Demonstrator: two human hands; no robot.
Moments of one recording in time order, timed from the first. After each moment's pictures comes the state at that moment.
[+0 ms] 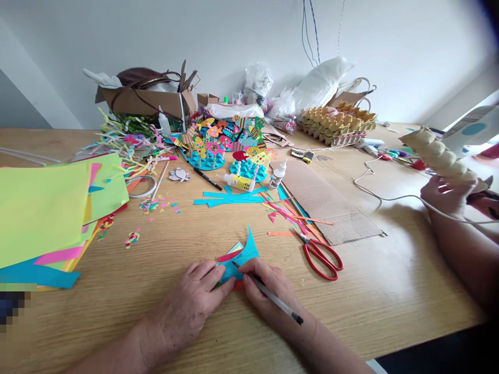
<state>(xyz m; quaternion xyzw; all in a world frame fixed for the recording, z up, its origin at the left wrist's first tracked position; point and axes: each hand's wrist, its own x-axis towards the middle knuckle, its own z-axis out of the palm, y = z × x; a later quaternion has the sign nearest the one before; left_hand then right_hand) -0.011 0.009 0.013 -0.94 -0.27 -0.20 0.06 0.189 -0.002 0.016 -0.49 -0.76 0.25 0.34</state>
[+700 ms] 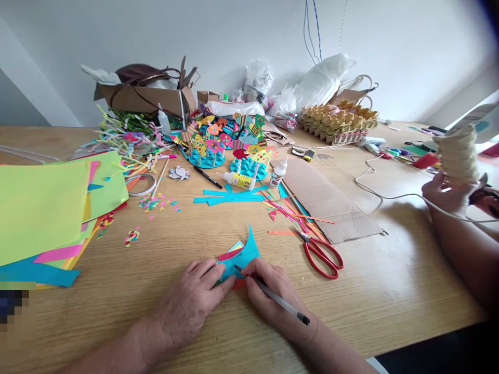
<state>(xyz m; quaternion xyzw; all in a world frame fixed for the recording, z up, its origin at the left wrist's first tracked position) -0.013 0.008 0.008 -0.94 -0.28 -0.20 0.05 0.191 -0.005 0.019 -0.48 -0.76 0.26 0.35</state>
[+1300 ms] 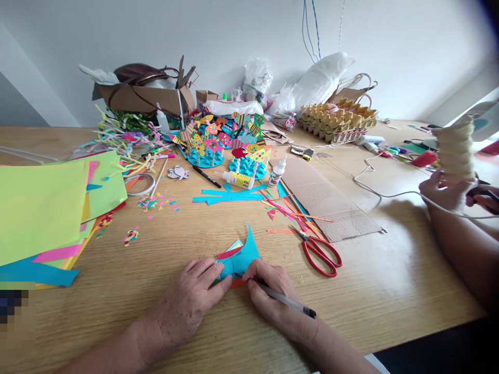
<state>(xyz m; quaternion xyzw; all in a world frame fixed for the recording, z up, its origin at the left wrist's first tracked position) -0.012 0.009 0.007 -0.93 -0.27 -0.23 0.07 0.193 -0.007 0.021 -0.49 -0.75 0.28 0.35</state>
